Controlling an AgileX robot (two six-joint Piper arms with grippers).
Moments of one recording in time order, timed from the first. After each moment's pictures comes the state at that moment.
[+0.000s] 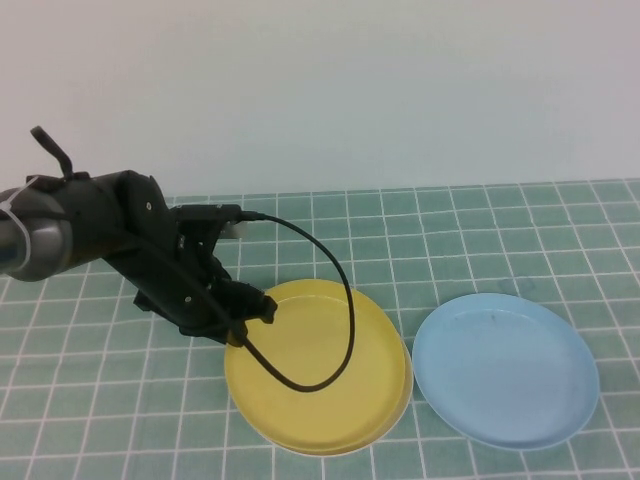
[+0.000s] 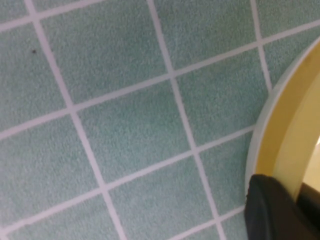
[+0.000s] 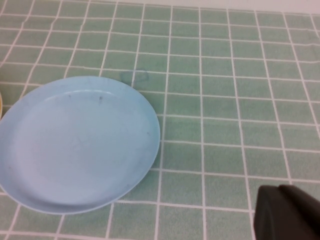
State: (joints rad) right arm 0.00 0.46 -0.35 0.15 0.53 -0.21; left arm -0.35 1.89 -1.25 -0.23 0.72 0.22
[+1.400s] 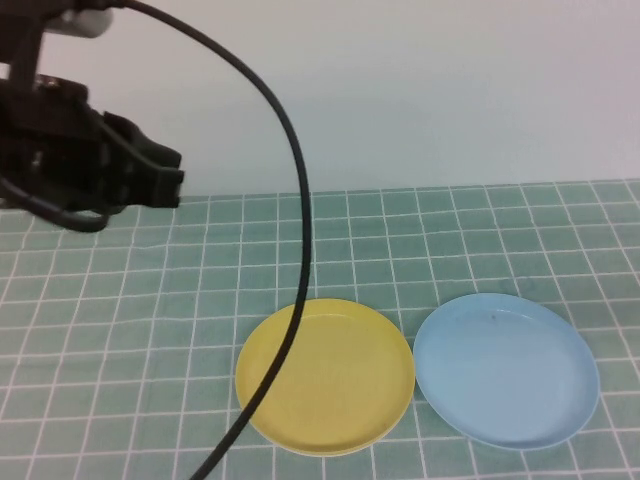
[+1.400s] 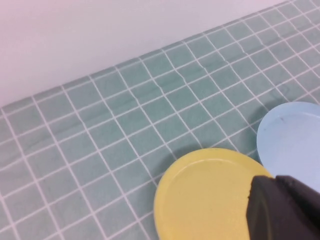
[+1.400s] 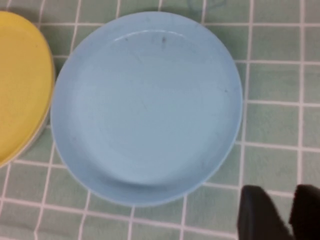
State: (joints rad) right arm 0.00 1.09 -0.69 0.40 0.71 -0.34; left arm -0.35 1.19 -1.23 -0.25 0.79 0.32
